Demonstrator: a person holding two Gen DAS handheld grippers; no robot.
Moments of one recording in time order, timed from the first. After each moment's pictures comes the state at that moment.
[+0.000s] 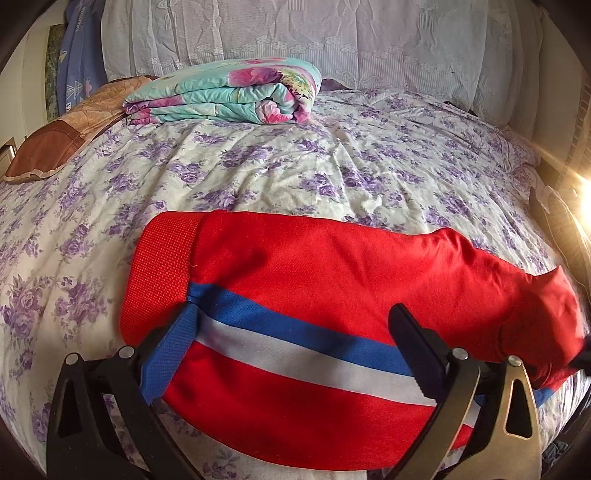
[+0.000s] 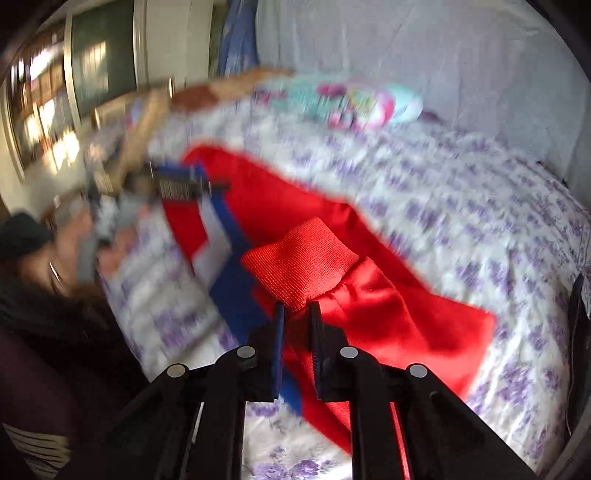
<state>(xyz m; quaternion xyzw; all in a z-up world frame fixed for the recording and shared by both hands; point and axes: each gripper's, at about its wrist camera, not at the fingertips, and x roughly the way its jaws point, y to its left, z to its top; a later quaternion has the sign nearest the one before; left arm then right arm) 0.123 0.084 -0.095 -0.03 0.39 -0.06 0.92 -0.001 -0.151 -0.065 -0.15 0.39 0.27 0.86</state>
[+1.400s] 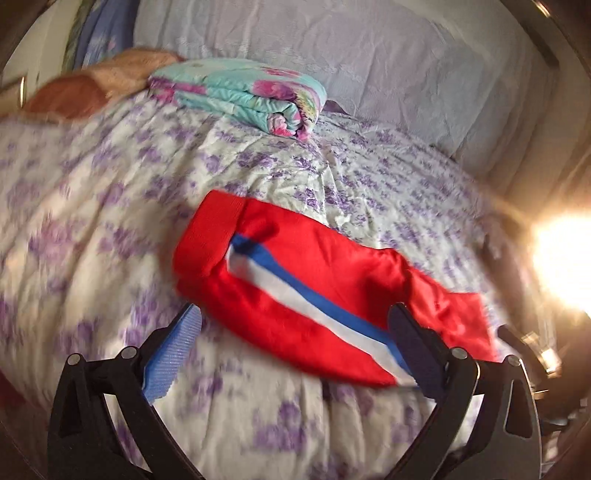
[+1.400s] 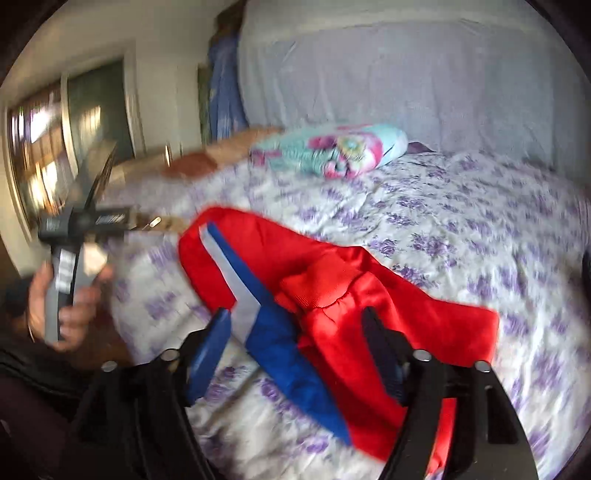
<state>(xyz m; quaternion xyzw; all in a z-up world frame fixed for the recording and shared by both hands) 0.055 0.136 -0.050 -0.18 0.38 -0.10 0.90 -0.025 -0.170 -0.046 0.00 0.29 0.28 0.92</state>
